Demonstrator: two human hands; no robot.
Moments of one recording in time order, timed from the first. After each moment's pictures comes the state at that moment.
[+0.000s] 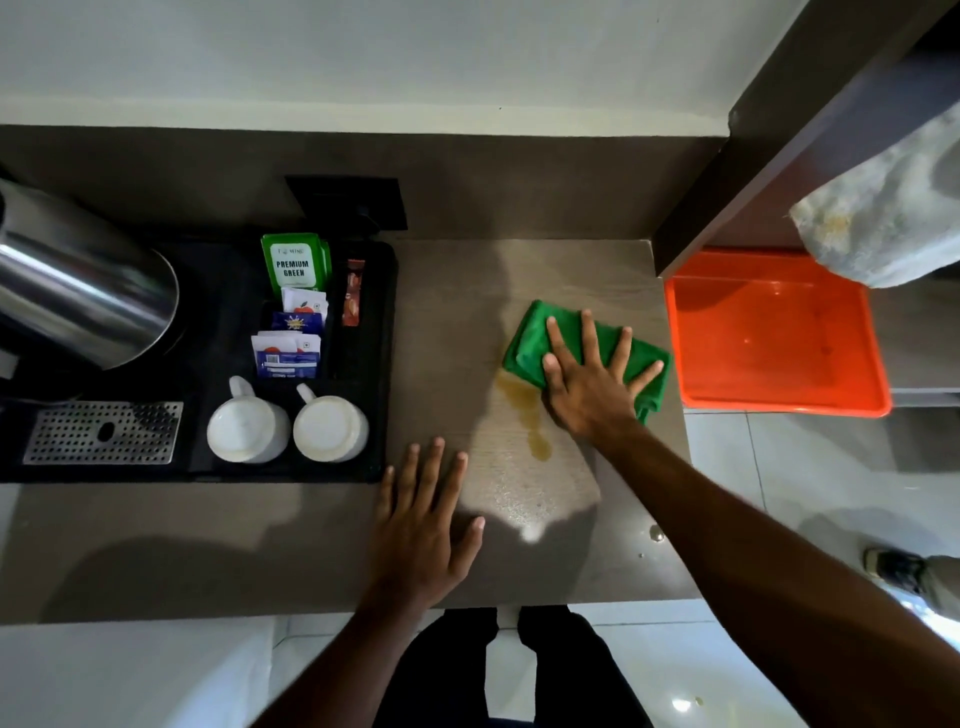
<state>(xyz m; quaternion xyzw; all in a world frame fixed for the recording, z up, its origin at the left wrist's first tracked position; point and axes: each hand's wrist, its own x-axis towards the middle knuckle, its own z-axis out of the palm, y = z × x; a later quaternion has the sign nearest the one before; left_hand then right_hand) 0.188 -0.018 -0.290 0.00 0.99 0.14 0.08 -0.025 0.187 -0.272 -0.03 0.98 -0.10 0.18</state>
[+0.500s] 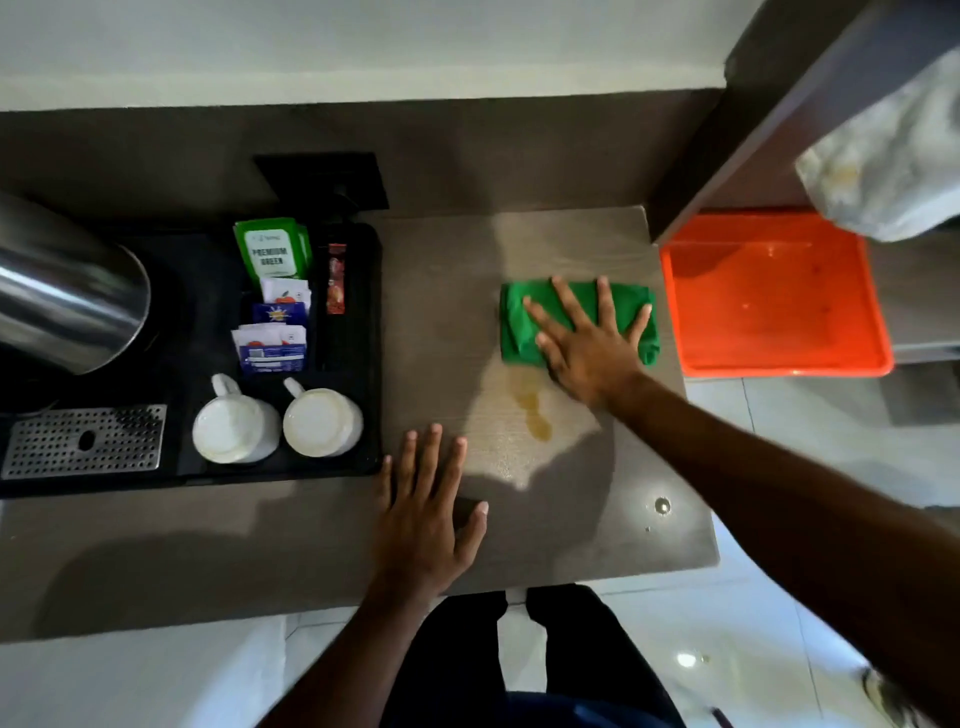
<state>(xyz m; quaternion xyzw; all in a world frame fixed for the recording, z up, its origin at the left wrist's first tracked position) 0.188 -0.019 -0.295 0.00 0.99 0.14 0.05 -0.040 0.197 -0.272 -0.15 0.98 -0.04 0.16</state>
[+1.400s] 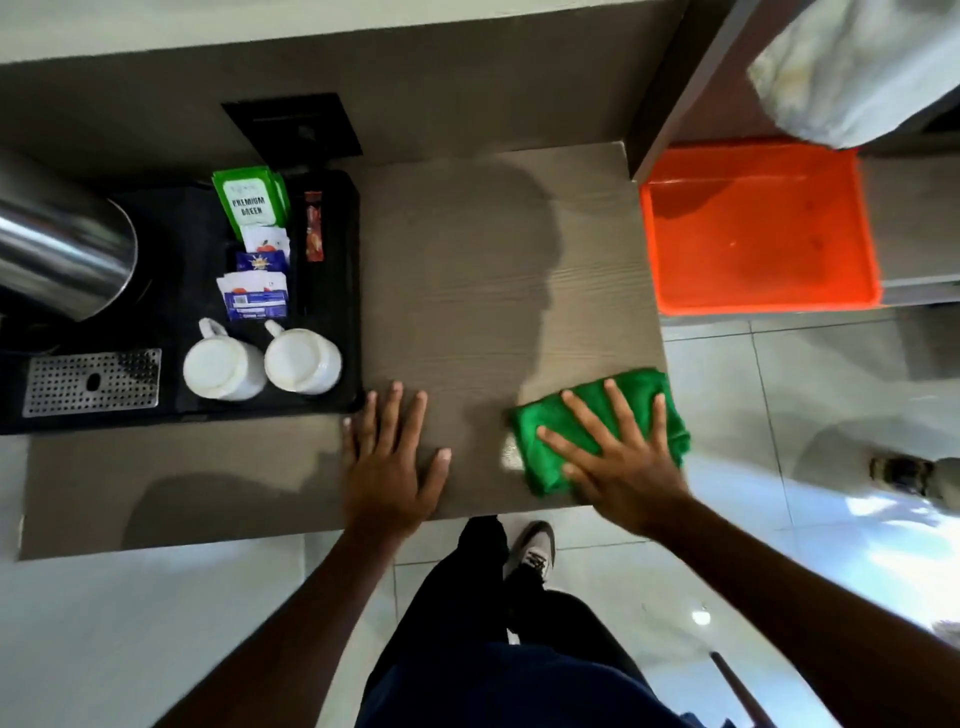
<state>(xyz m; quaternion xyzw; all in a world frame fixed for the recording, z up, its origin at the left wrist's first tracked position) 0.208 -0.022 -0.275 -0.05 0.99 0.10 0.07 0.167 0.281 -0.269 -0.28 0.95 -0.01 0.13</state>
